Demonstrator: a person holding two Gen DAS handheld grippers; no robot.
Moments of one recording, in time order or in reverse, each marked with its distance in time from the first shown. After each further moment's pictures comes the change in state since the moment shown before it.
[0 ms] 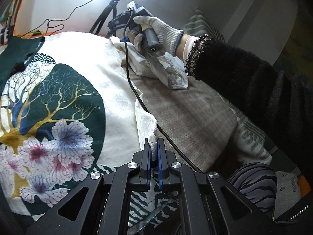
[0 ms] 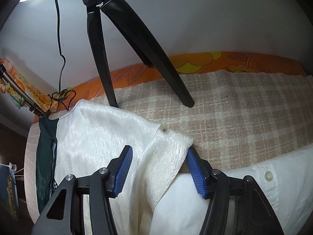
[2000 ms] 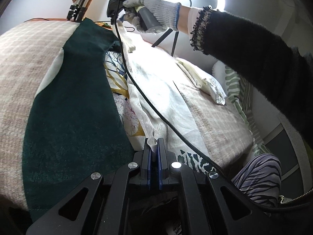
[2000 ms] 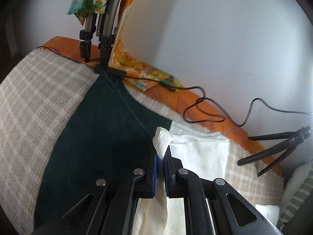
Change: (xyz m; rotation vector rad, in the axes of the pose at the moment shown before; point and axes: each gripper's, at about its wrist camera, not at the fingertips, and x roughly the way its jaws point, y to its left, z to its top) left arm -0.104 0.097 -0.062 -0.222 -0.132 0.146; right arm 0.063 0.351 -0.048 -0.613 -0.062 -0.338
